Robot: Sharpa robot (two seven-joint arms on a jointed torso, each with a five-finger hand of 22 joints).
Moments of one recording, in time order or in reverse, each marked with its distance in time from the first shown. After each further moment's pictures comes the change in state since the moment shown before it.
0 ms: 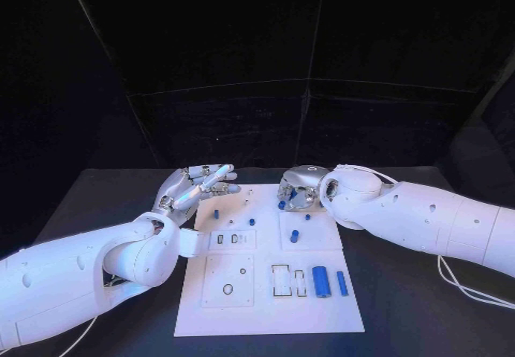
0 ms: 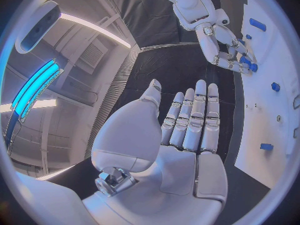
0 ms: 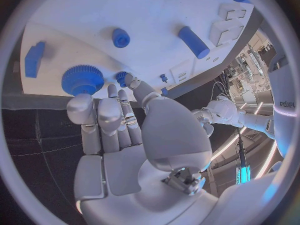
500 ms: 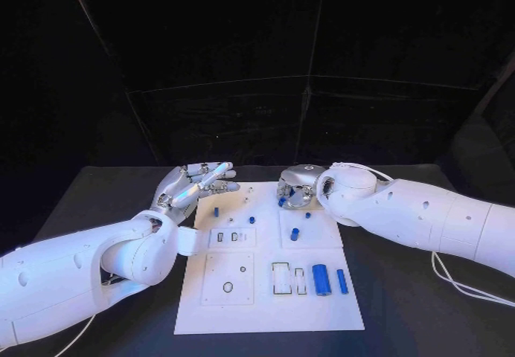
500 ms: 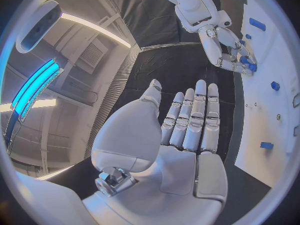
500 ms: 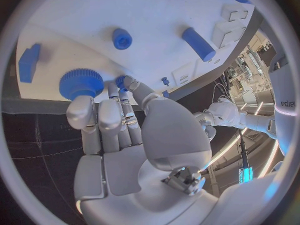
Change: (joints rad) left arm 0.003 -0.008 0.000 0.008 -0.001 0.002 -0.001; left_hand 0.000 0.000 0.003 -0.003 0.000 0.000 0.000 0.000 -0.001 0.000 0.000 0.000 0.000 0.000 0.000 0.000 0.000 0.000 0.000 0.000 0.000 -0.001; right arm 0.000 0.025 0.000 -0.033 -0.003 0.032 0.002; right_hand 0.000 0.019 0.044 0.008 -0.006 0.031 -0.005 0.007 0.002 0.029 -0.007 0.006 0.000 0.000 0.000 0.050 0.042 0.000 0.017 -0.001 0.037 0.050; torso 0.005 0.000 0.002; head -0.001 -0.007
